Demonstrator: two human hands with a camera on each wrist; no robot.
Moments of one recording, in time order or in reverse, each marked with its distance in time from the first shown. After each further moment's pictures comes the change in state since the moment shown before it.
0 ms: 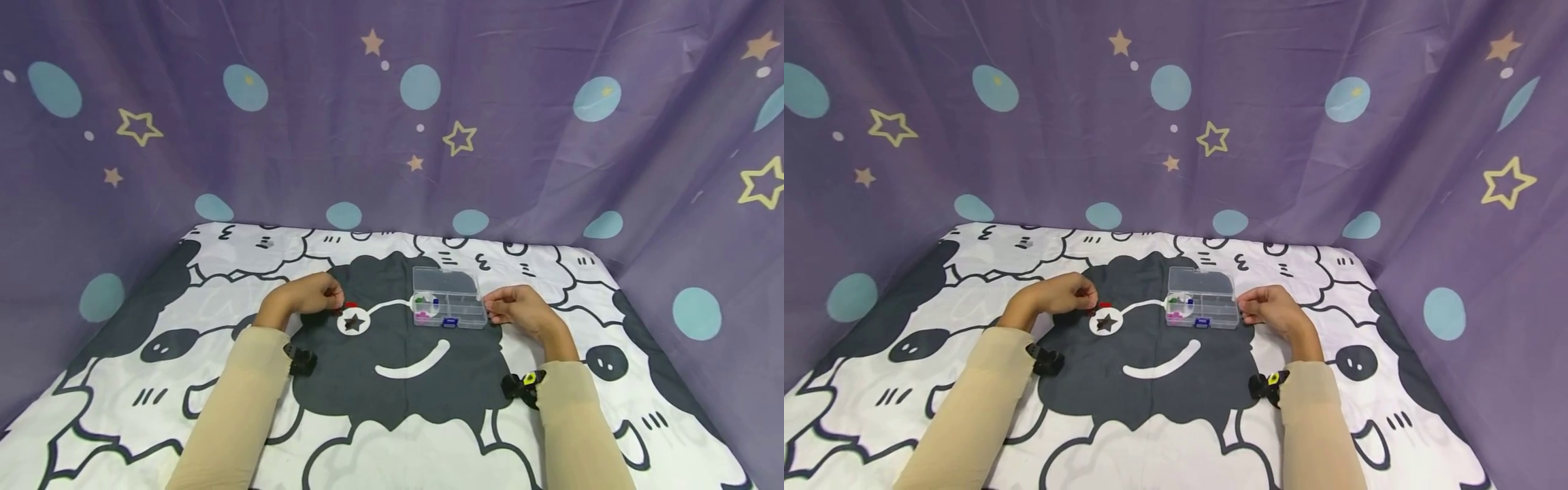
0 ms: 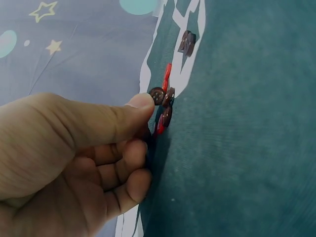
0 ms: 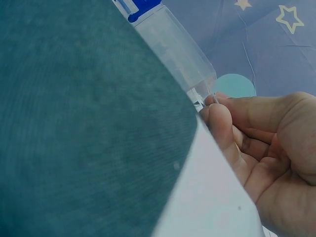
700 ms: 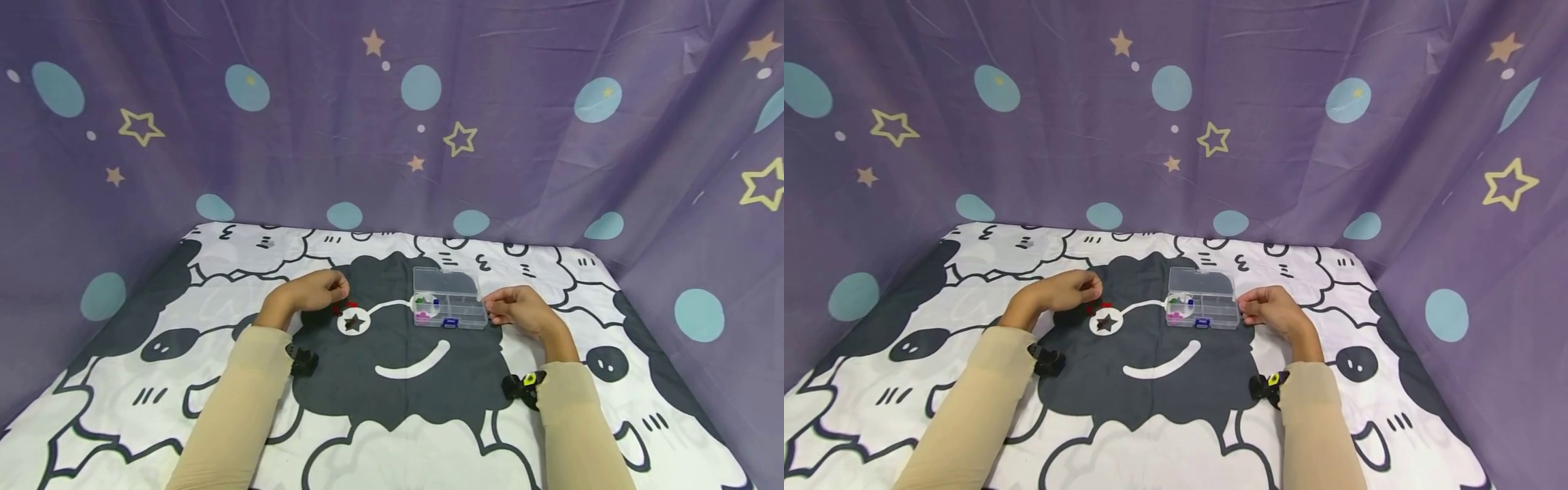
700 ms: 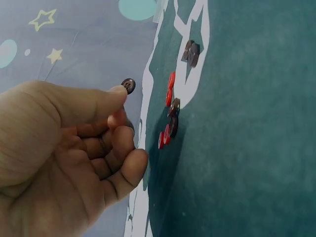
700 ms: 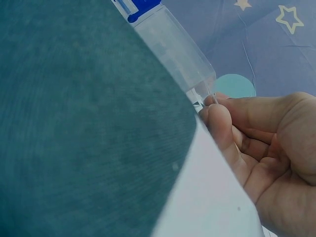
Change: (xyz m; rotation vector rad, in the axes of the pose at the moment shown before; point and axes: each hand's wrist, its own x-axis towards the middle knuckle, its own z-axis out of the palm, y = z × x) left_hand 0.000 0.013 0.002 -0.026 0.077 0.005; right_hand 0.001 0.000 -0.001 -0.003 -0.001 -0.001
